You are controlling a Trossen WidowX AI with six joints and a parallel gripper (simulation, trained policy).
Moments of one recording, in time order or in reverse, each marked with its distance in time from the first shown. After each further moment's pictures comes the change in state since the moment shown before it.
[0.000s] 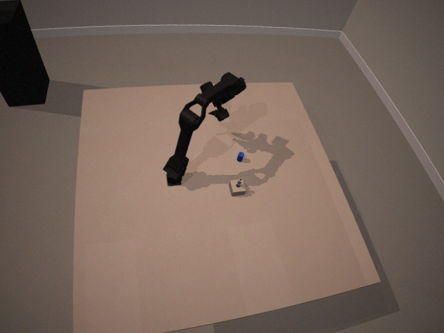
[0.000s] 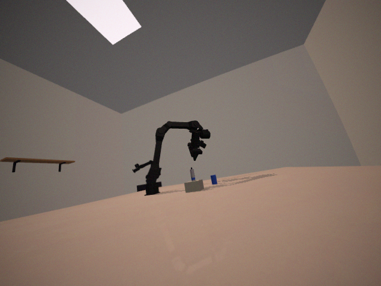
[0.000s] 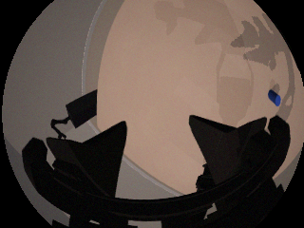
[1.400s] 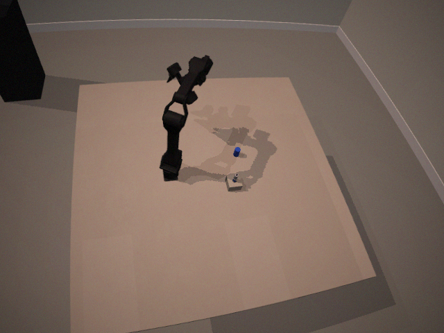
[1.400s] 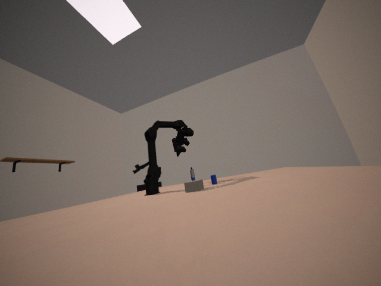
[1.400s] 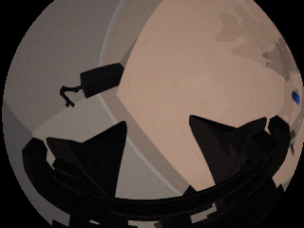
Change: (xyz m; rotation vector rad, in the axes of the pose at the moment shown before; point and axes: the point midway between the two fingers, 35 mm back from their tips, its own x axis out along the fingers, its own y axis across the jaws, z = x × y) arm 0.009 0.118 -0.104 -0.150 0.124 0.175
